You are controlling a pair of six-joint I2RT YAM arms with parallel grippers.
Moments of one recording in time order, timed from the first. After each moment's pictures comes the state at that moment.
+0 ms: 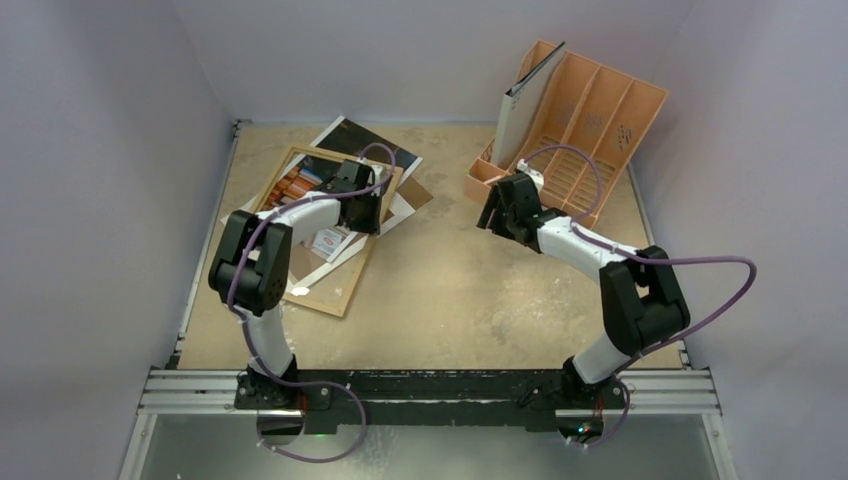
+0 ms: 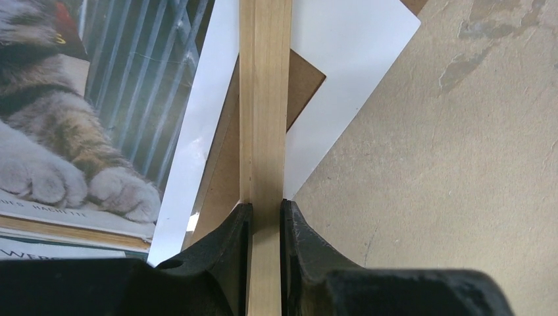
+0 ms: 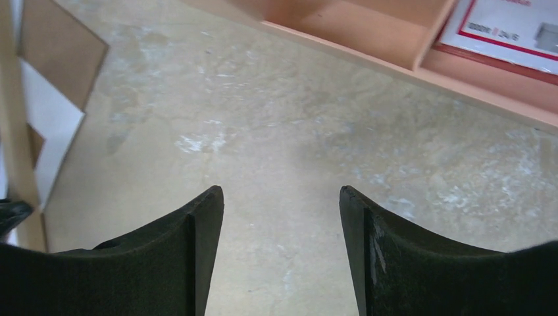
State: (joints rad) left arm -0.35 1.87 1.20 -0.34 0.08 -0.18; right arm 0.41 1.59 0.98 -0.20 0.18 0.67
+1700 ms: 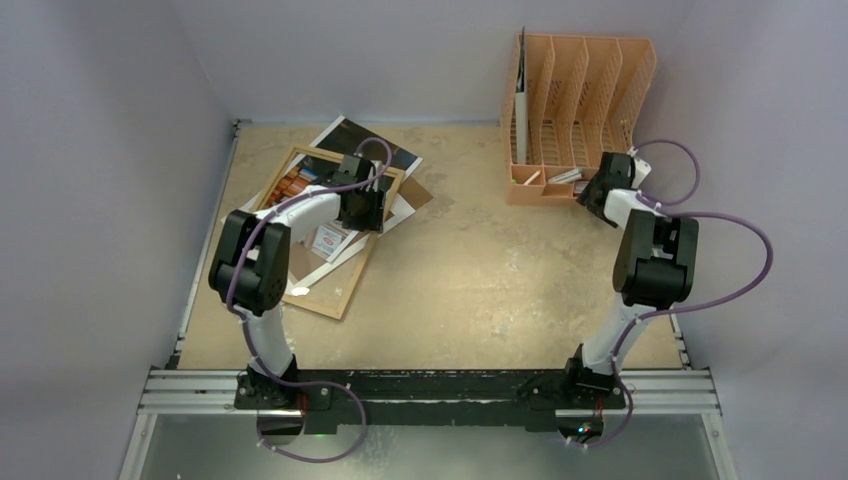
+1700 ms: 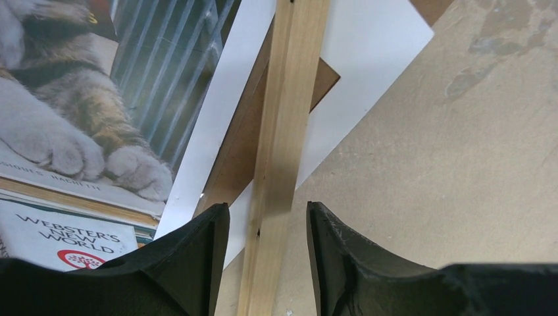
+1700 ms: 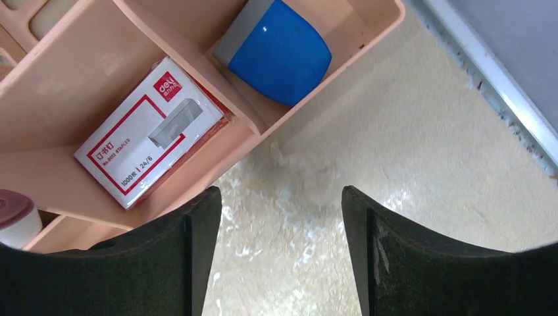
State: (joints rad) left arm -0.36 1.86 1.27 -0.44 0.04 -0.26; right arm -0.19 1.86 1.17 -0.18 0.32 0.45
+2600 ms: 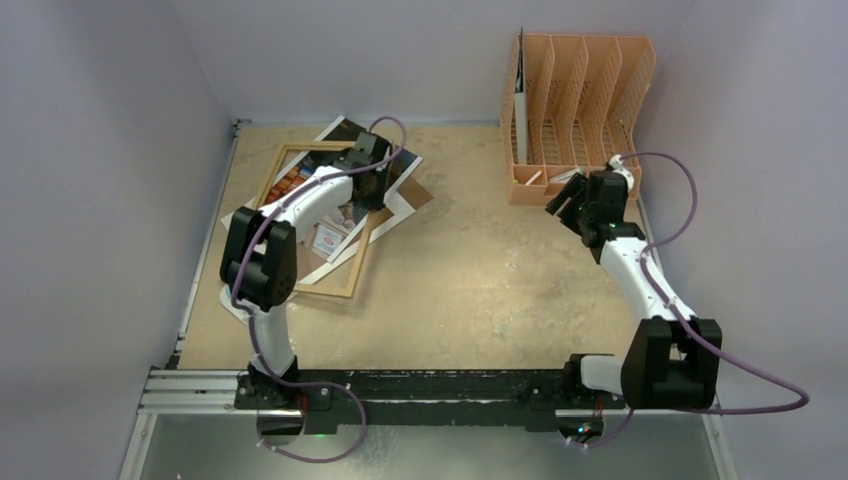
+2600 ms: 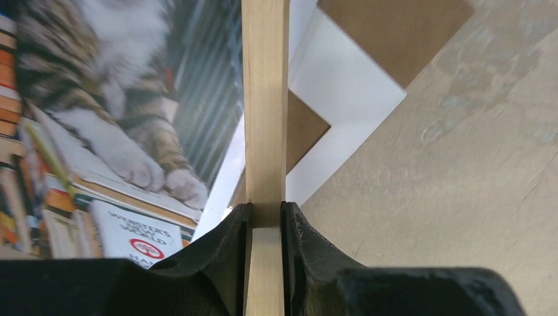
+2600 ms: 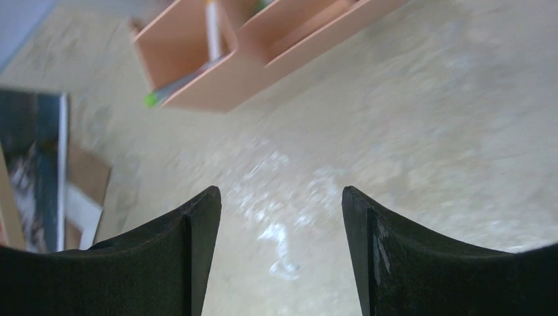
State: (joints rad) left arm -0.41 1.92 1.49 -0.61 -0.12 -0.22; right arm -0.05 1.28 0.88 -0.26 0.08 0.59
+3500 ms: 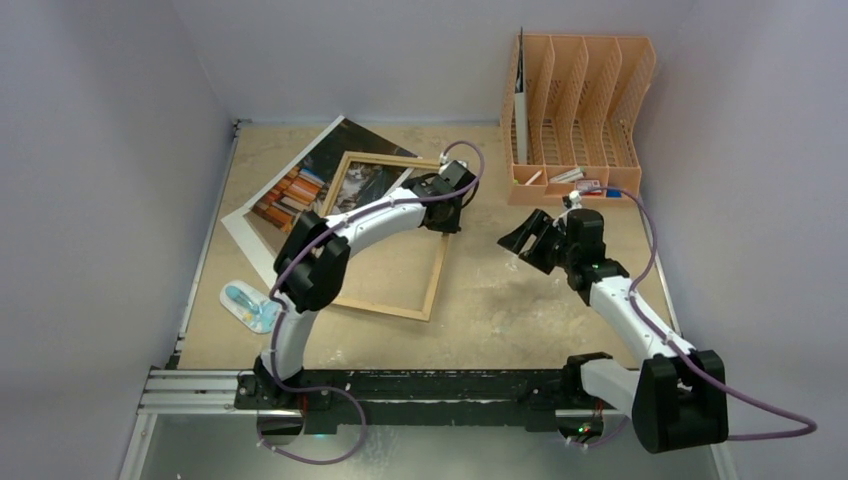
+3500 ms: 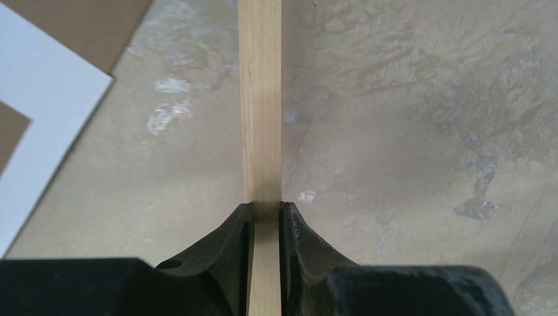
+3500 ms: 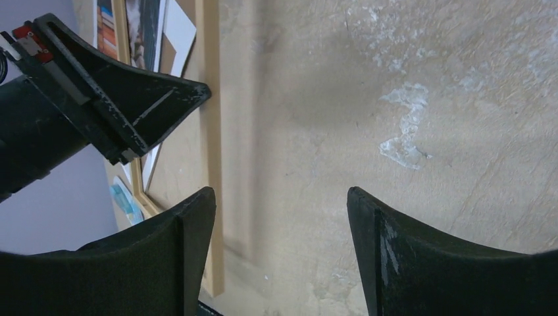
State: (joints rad) left arm -0.78 2.09 1.74 -0.63 -0.26 -0.54; right arm 0.12 1.07 0.57 -0.13 -0.35 0.74
